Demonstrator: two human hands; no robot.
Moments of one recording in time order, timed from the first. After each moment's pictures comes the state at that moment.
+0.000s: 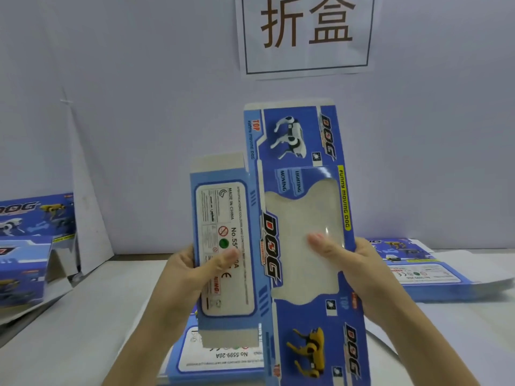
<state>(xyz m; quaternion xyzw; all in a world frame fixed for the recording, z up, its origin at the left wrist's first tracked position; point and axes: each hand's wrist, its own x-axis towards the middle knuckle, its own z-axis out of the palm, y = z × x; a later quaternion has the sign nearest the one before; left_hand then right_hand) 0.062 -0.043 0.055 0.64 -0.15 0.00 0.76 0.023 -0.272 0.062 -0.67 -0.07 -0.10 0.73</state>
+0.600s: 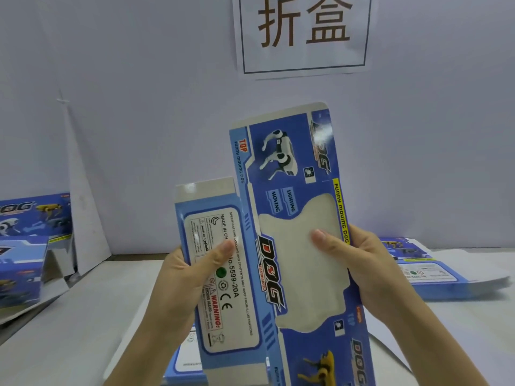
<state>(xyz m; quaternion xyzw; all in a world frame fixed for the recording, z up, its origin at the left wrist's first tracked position) 0.053 -0.050 0.060 0.60 -0.16 0.05 0.78 0.020 -0.278 0.068 -0.65 -0.12 -0.12 0.74</state>
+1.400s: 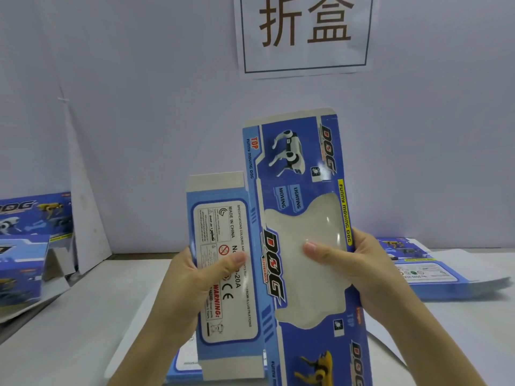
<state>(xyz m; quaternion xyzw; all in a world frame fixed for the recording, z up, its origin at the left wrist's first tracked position) 0.056 -0.052 0.056 0.66 -0.14 0.03 0.74 0.023 -0.279 0.063 -0.67 -0.09 -0.11 0.73</state>
